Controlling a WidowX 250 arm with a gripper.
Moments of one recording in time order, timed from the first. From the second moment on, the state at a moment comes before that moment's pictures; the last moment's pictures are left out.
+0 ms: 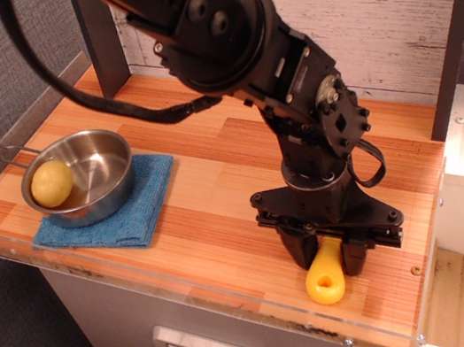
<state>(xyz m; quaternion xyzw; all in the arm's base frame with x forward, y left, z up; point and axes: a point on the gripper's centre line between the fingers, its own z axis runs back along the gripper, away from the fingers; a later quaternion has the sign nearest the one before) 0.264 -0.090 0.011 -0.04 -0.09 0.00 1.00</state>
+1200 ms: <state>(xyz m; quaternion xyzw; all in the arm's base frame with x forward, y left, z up) 0.310 0.001 0.168 -0.01 -0.06 -0.01 1.00</state>
